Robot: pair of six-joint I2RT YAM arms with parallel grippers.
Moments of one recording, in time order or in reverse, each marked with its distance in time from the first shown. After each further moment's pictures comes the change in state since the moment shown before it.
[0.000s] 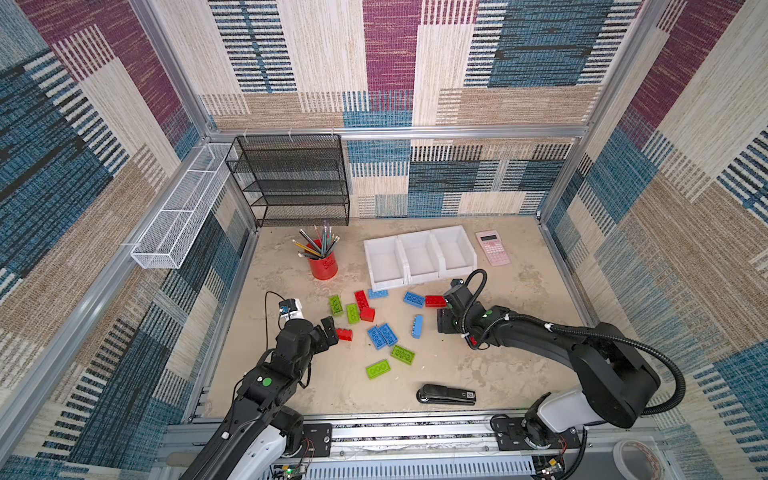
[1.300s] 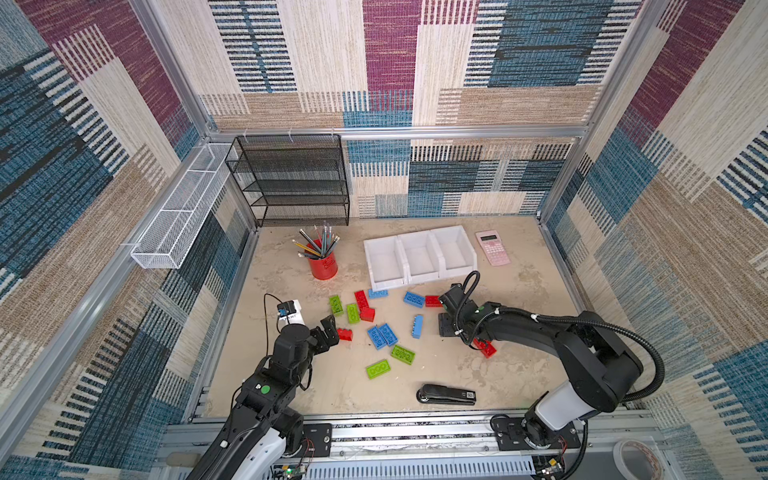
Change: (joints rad) left arm -0.001 -0.032 -0.037 0.067 0.033 0.008; right arm 0.000 0.093 0.050 -0.115 0.044 0.011
